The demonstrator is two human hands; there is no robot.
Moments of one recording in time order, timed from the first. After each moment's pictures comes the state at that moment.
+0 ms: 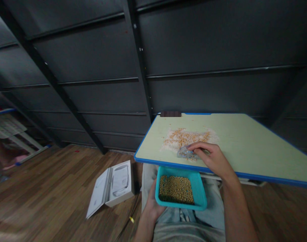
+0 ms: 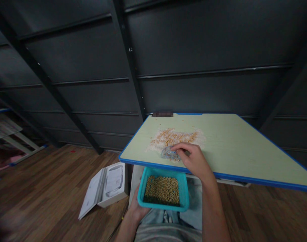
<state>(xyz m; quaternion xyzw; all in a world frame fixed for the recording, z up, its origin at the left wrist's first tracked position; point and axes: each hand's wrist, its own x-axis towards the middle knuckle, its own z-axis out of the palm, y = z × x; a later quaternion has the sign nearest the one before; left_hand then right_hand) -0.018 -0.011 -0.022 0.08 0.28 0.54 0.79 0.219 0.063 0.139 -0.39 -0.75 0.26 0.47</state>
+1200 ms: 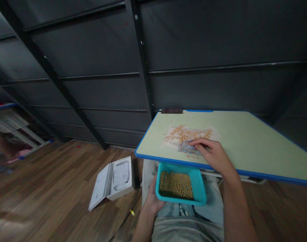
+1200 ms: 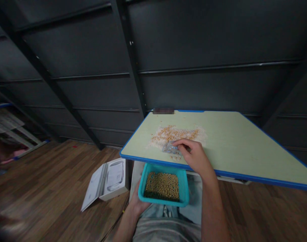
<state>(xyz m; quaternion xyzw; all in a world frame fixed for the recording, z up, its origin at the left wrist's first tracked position) -0.012 -0.015 -0.005 0.09 0.31 0.54 0.78 0.218 0.067 0.137 -0.42 -0.73 0.26 0.48</state>
